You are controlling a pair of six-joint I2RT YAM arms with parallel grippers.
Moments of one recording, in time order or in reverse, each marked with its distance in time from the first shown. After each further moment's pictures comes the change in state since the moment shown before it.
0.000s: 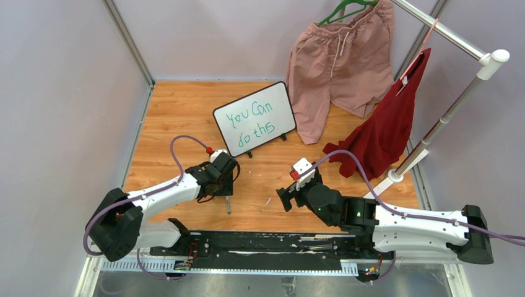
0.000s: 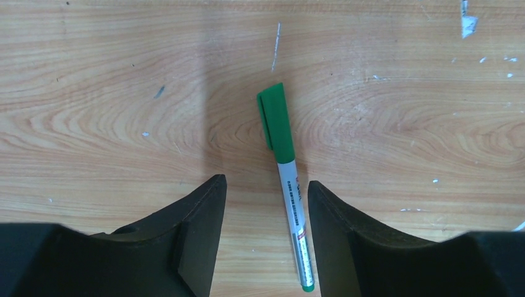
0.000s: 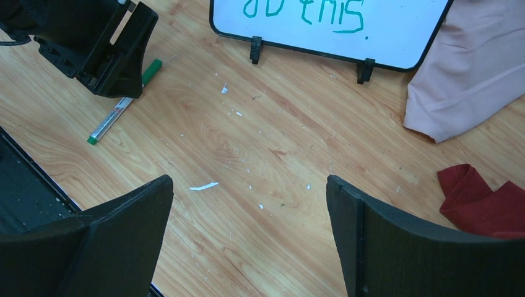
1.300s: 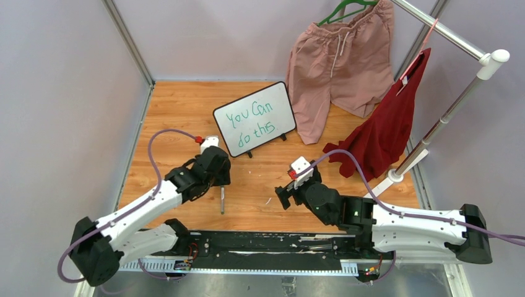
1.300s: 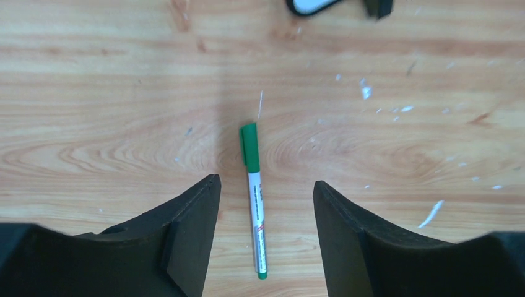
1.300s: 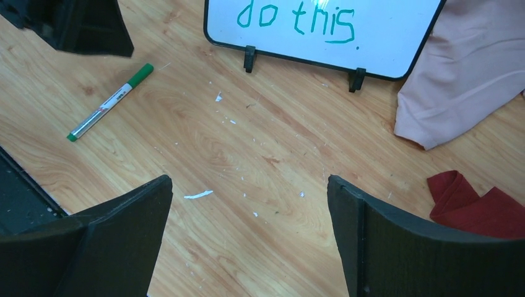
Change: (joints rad) left arm -0.008 -0.194 0.060 -0.057 -0.072 0.034; right arm -0.001 0.009 0.010 0.018 0.017 -0.022
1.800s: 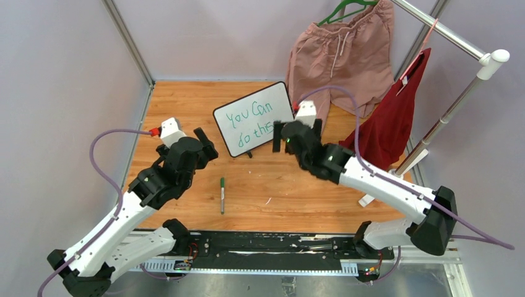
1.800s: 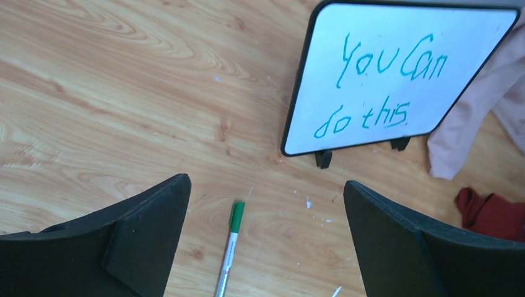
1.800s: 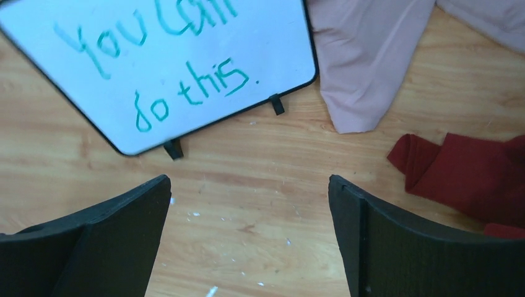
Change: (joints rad) left arm 0.000 -0.217 0.289 -0.176 -0.327 -0.177; right arm -0.317 0.445 0.524 -0.291 0.070 0.328
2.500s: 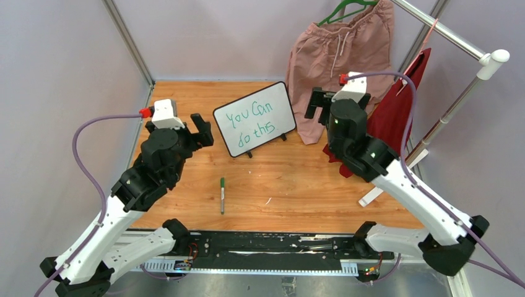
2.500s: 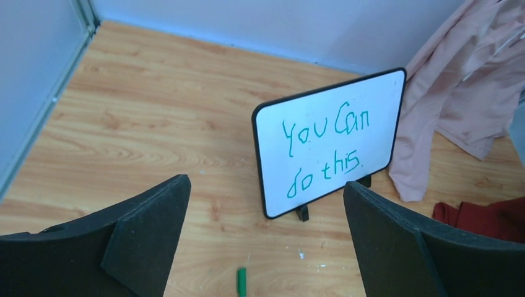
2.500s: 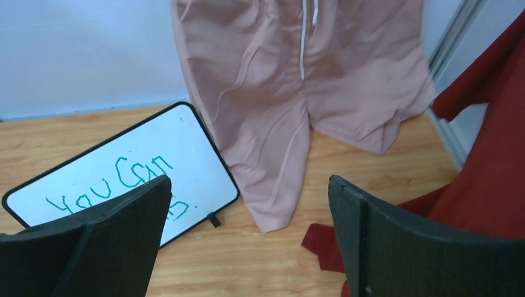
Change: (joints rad) left arm 0.000 -0.044 0.136 0.204 0.016 0.403; right arm -0.269 -0.125 0.192 0.028 0.069 -0.165
